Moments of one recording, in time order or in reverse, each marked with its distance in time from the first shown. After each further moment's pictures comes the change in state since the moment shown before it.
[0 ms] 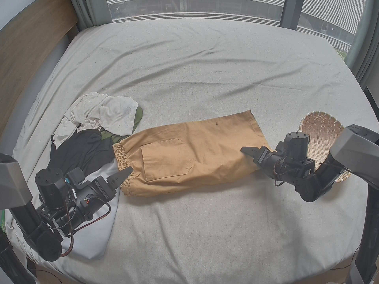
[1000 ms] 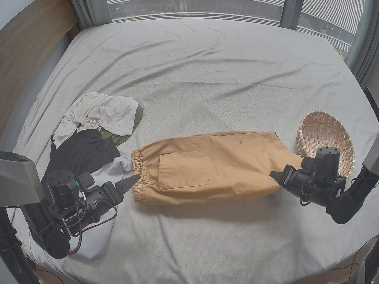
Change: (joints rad) left arm -0.001 0.127 -0.050 0.000 -0.058 0.002; right arm -0.029 -0.307 0.467 -0.104 -0.024 -0.100
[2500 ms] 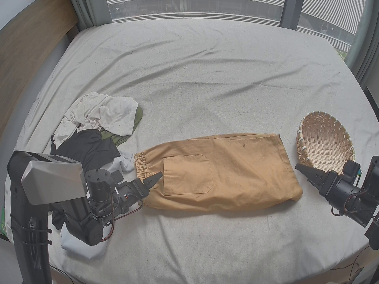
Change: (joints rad) left arm -0.031 0.316 -0.342 0.002 0.013 0.017; right arm 0.019 -0.467 0.314 -0.065 0.005 -0.007
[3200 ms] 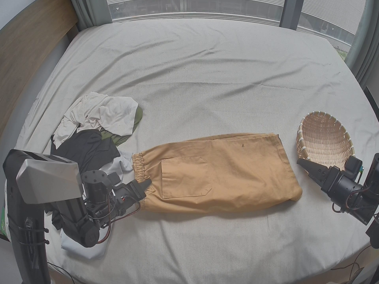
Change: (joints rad) left arm 0.013 -0.060 0.096 0.004 -0.004 -0.018; right arm -0.005 -0.009 -0.019 -0.008 0.012 0.004
